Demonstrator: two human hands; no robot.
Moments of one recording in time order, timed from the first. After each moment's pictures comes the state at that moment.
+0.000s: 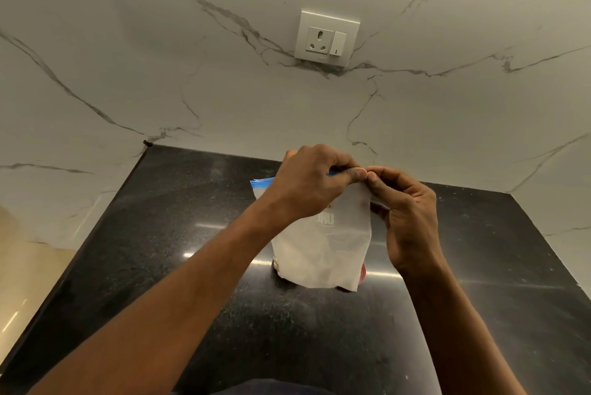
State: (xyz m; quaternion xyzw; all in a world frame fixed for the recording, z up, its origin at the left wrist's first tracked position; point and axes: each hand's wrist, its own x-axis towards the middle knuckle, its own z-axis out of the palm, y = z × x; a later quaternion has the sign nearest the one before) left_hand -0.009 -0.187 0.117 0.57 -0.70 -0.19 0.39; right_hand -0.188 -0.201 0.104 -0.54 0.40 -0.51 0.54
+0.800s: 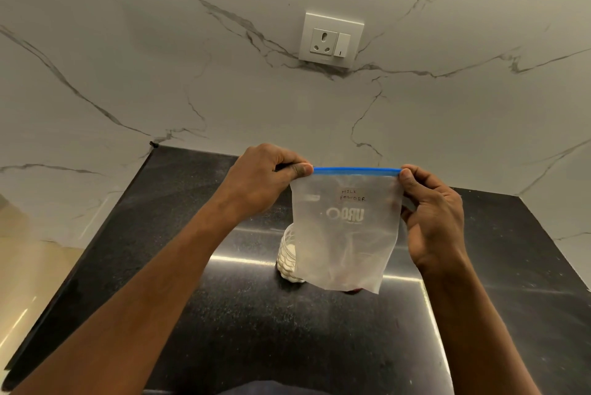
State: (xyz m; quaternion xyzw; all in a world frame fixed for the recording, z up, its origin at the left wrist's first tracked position) left_hand 0.049 -0.164 0.111 0.63 -0.62 -0.24 0.40; right_hand -0.206 -0.219 0.106 -0.44 0.47 -0.54 0.54
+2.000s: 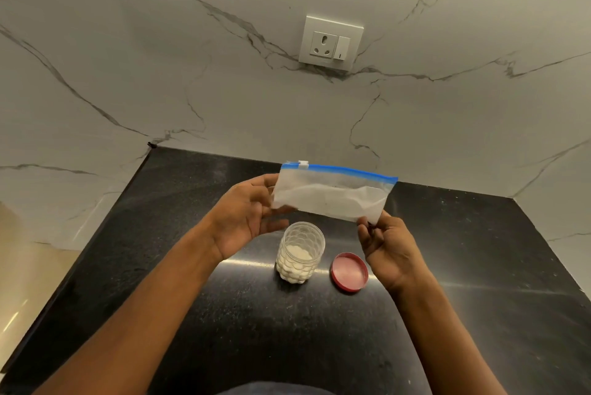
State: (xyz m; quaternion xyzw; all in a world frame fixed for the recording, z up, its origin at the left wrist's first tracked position) left_hand 0.060 -0.136 0.064 0.44 -0.28 -0.65 0.55; right_hand -0.185 -0.195 0.070 -0.21 0.46 -0.44 0.75
